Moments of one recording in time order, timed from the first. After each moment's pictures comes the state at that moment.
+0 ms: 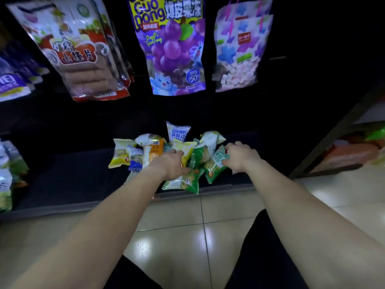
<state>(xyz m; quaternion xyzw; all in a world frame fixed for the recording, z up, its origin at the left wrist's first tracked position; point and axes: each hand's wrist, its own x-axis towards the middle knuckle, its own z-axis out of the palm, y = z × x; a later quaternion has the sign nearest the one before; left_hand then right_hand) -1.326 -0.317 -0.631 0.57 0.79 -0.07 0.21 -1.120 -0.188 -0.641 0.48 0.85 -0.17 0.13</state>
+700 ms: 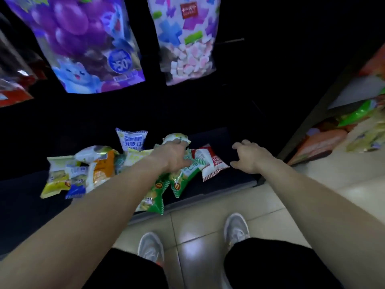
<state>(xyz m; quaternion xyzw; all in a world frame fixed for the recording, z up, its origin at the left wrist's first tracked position) -1.261 -0.154 -0.708 0.69 0.71 -0.08 0.14 -1.010 -0.080 -0.719 0.54 0.82 -0.16 0.13</state>
